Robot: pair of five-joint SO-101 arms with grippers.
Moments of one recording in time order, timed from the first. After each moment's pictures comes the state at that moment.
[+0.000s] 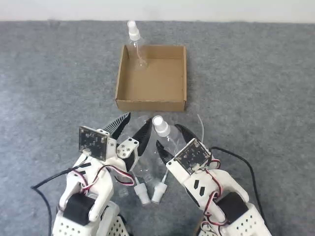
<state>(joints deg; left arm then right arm) 16.2 -103.3 82.7 51.1 9.6 -39.6 -102.8 90.5 42.0 11.6</state>
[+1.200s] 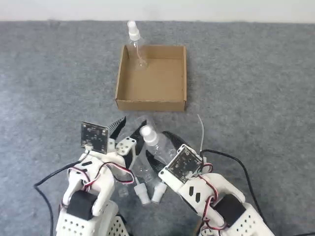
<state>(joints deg) 13.3 -103.3 87.6 51.9 11.2 -47.3 -102.8 90.5 42.0 11.5</state>
